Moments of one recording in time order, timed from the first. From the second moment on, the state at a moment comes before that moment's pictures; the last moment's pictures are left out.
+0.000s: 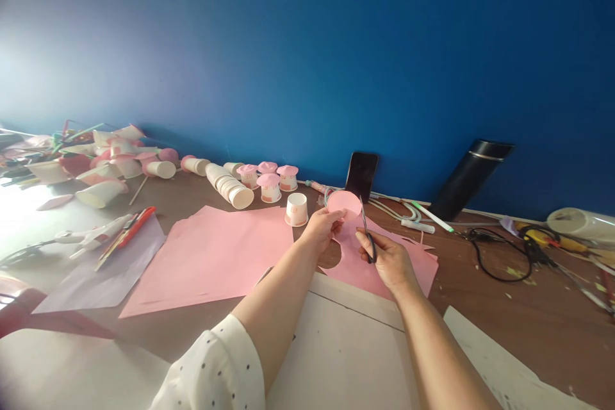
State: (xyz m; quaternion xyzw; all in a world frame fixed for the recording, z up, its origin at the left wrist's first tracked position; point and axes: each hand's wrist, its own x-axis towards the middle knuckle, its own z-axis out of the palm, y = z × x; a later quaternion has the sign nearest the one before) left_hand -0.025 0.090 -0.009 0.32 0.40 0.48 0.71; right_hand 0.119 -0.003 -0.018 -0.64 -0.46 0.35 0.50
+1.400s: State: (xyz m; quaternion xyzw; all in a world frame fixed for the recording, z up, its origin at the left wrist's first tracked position) left_hand -0.026 0.091 -0.012 0.20 0.33 0.52 0.76; right_hand 0.107 -0.007 -0.007 -0.63 -0.46 0.38 0.50
